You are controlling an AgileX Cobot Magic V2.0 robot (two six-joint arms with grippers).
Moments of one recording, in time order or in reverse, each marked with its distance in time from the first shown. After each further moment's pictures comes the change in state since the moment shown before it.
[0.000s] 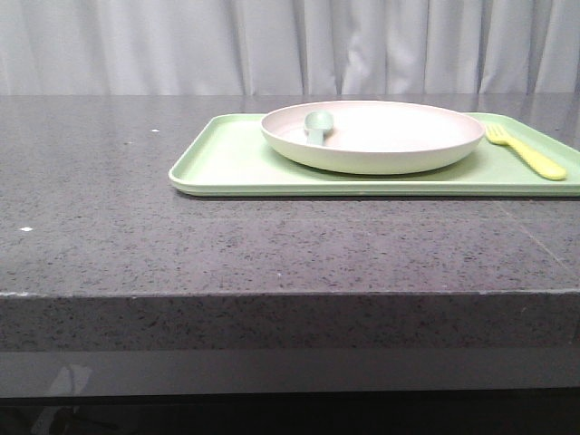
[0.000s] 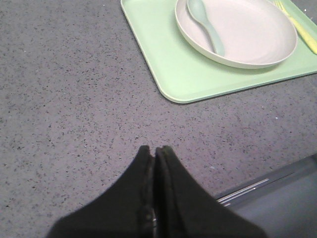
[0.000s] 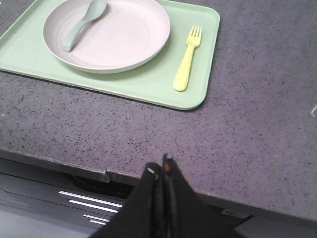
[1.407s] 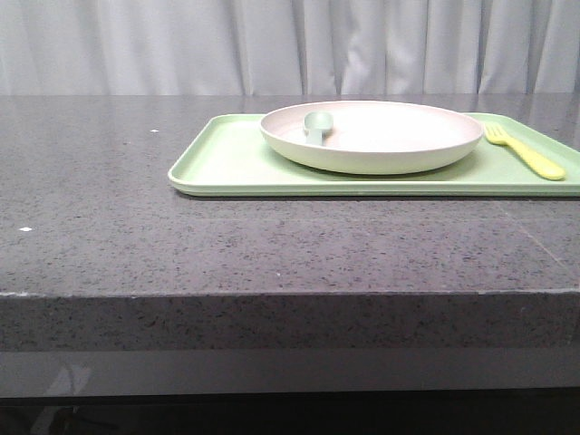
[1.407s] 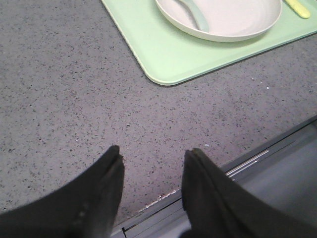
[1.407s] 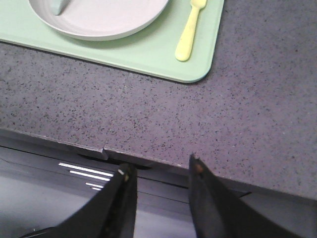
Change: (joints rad) left arm 0.000 0.000 -0.002 -0.083 0.054 0.163; right arm 0.000 0.074 -0.009 0.000 0.056 0.000
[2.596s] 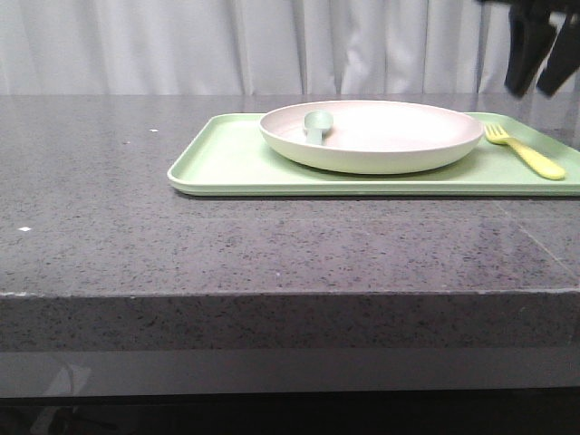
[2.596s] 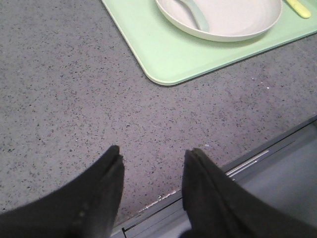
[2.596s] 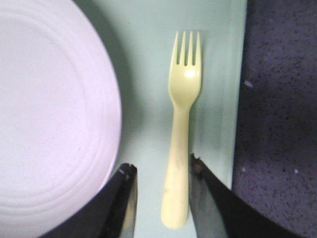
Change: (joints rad) left arm 0.000 0.000 0.000 0.000 0.000 0.000; right arm -0.143 1.337 -0.955 0.124 0.145 0.064
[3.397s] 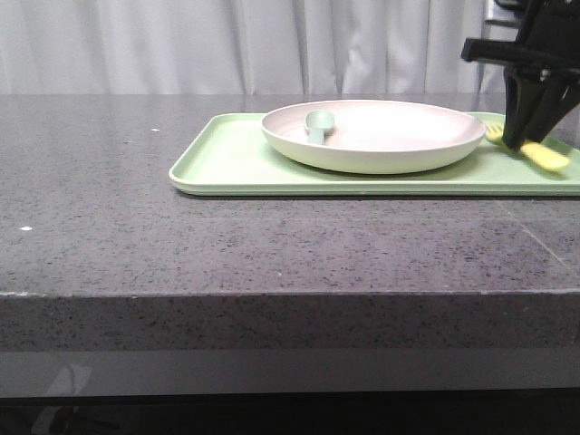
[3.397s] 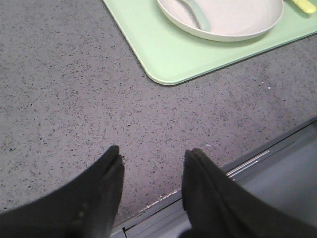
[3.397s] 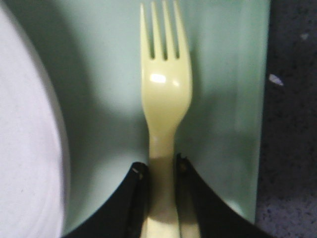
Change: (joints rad) left arm 0.000 0.000 0.000 0.000 0.000 0.000; right arm -0.004 0.174 -0.010 -0.006 0.002 0.046
